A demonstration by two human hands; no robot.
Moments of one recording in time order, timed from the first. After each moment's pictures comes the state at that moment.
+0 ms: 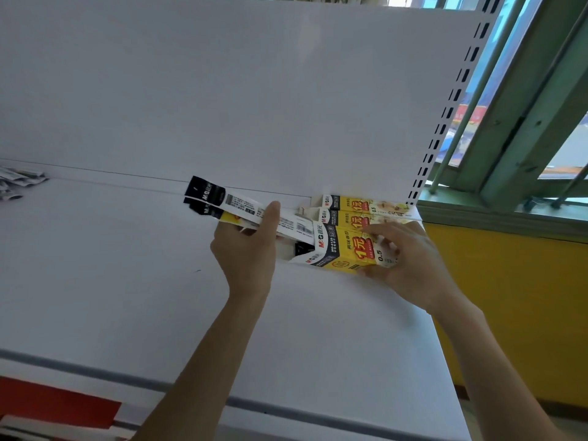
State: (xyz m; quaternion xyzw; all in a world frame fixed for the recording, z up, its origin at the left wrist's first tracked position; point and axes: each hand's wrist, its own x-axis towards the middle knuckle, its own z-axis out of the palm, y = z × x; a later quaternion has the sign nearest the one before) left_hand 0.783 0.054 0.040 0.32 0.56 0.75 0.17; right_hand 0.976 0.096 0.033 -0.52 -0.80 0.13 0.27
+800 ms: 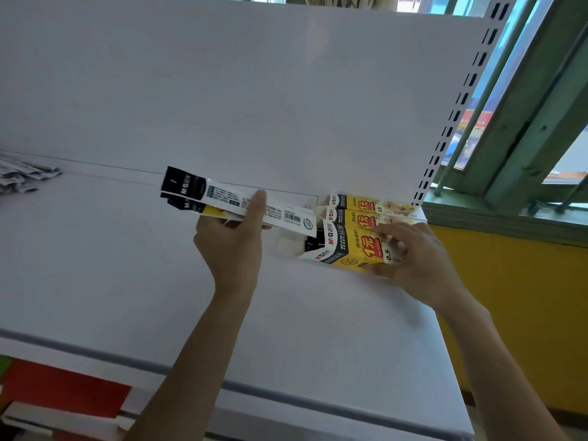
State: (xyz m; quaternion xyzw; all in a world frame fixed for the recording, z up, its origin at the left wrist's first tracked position) left_hand 0.763 0.038 0.049 0.32 0.52 0.78 0.14; right_hand 0.977 0.092 0.035 -0.54 -0.79 0.13 0.27
